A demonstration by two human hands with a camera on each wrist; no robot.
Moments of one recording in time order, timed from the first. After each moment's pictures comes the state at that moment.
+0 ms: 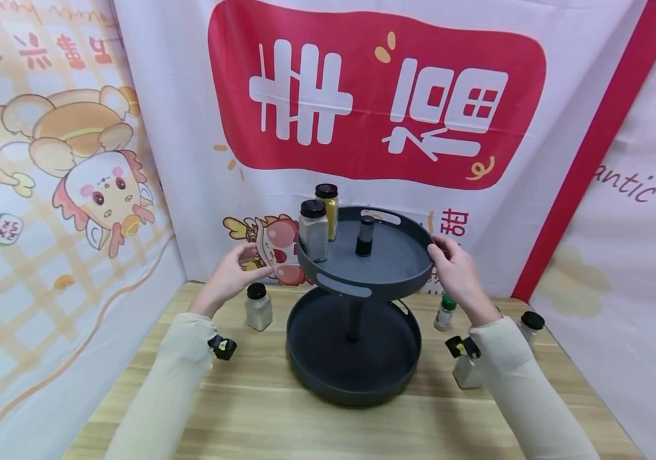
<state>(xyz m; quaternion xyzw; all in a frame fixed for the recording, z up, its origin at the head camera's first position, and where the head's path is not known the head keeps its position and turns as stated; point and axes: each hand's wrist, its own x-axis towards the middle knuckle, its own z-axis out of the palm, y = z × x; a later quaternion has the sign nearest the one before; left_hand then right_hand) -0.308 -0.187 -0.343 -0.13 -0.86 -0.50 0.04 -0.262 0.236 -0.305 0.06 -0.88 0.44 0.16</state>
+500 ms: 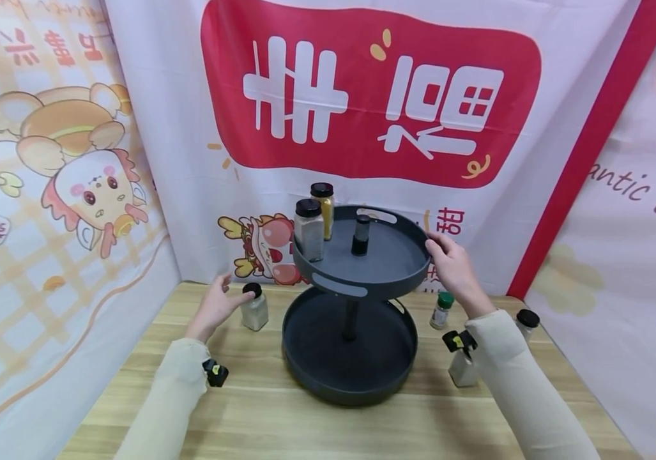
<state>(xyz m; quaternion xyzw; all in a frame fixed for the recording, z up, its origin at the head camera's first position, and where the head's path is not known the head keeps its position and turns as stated) -0.322 -0.213 -0.426 -0.03 -0.86 -0.51 0.03 -0.275 0.243 -0.306 0.07 -0.86 0.48 0.14</state>
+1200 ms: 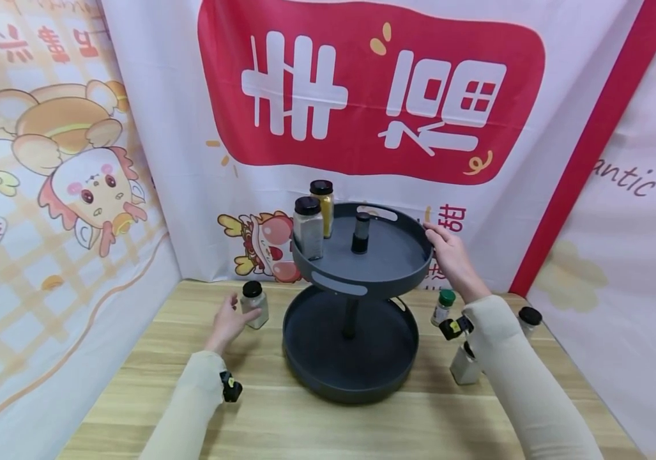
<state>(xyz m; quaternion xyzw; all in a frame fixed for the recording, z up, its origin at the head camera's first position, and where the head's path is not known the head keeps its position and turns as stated) -0.331 -0.198 -0.487 0.02 -0.86 -0.52 0.03 -0.300 0.247 -0.302 0.06 -0.82 0.57 0.08</state>
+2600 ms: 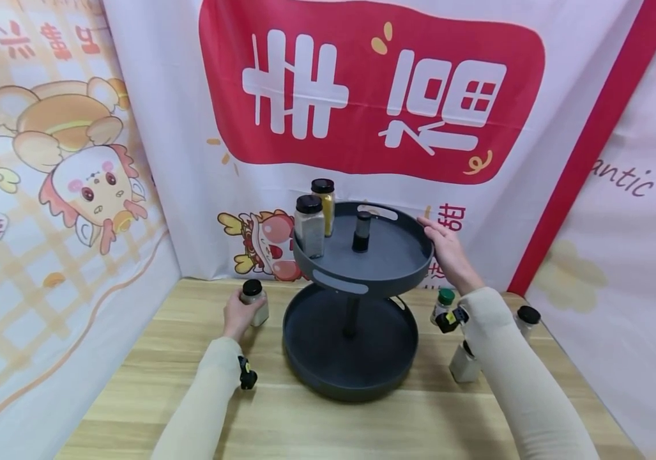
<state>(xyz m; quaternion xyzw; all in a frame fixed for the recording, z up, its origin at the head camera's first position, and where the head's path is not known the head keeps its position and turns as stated) -0.363 -0.179 -0.512 0.07 -0.83 -0.54 0.13 -0.314 0.250 -0.309 0.13 -0.76 0.63 0.08</state>
